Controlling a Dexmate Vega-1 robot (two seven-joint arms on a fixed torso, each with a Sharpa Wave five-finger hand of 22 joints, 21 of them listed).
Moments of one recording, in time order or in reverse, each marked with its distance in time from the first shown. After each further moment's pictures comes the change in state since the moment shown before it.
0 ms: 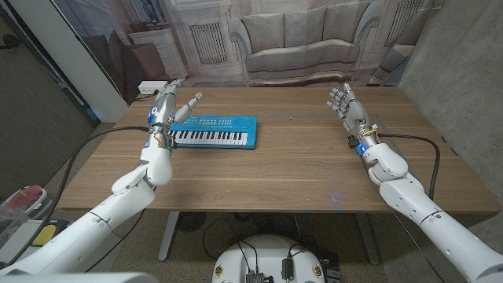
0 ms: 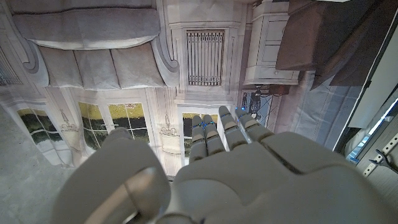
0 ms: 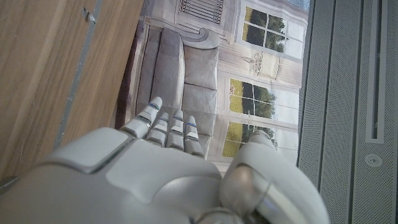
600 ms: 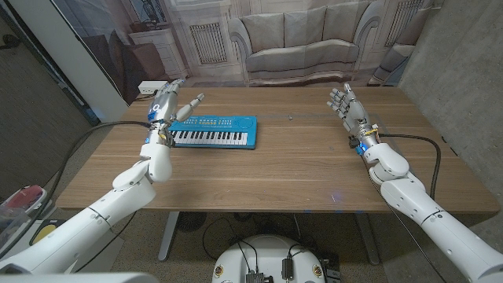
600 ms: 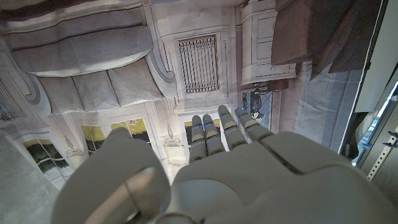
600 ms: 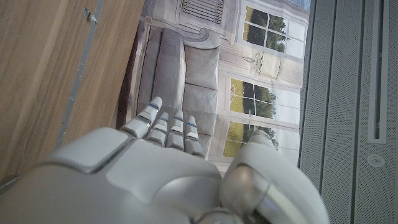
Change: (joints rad) left arm -0.029 0.045 0.047 -0.048 0.068 0.161 -0.045; left_hand 0.005 0.005 0.000 0.000 0.008 0.005 -0.006 0.000 0.000 0.007 -0.007 0.000 0.000 0.010 0.000 0.000 0.000 0.000 0.000 -0.008 0.000; right arm -0.007 -0.005 0.006 -0.009 0.007 -0.009 -0.001; right_hand 0.000 0.000 0.000 0.000 0.000 0.000 0.000 0.000 0.000 0.000 0.000 0.000 0.000 0.005 0.005 -0.001 0.000 0.000 0.000 -0.007 0.000
